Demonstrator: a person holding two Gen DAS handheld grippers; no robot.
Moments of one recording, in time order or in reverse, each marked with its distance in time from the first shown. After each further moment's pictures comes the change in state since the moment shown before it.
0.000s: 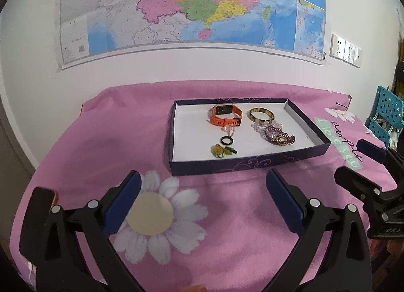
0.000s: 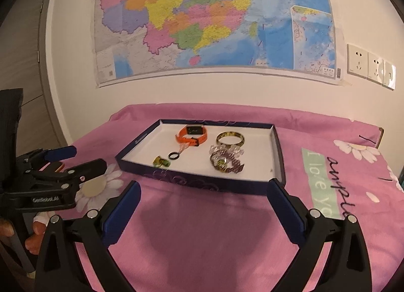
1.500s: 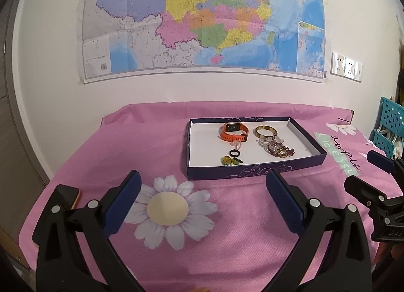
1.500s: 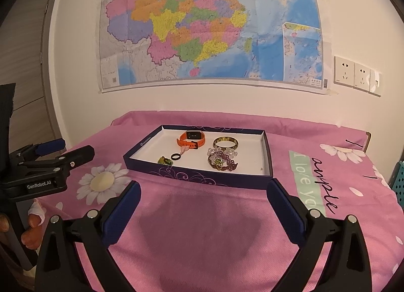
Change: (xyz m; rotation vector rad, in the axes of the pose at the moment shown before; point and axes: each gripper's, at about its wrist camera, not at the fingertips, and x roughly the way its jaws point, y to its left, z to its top) left arm -0.053 0.001 -0.012 -0.011 -0.132 0.068; right arm -0.039 0.007 -0.013 -0.014 -0.067 -0.039
